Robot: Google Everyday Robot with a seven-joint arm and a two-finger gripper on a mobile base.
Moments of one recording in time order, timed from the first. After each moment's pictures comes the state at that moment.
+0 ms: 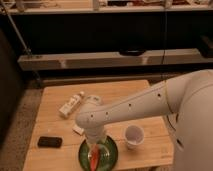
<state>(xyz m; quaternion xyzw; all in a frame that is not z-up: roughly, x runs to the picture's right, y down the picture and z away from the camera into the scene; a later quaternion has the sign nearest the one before) -0.049 0.256 0.707 -0.31 0.19 0.42 0.83</state>
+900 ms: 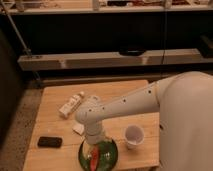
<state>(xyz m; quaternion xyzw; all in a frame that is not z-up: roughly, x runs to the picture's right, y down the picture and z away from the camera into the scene) -0.044 0.288 0.718 -0.38 0.25 0.40 0.79</state>
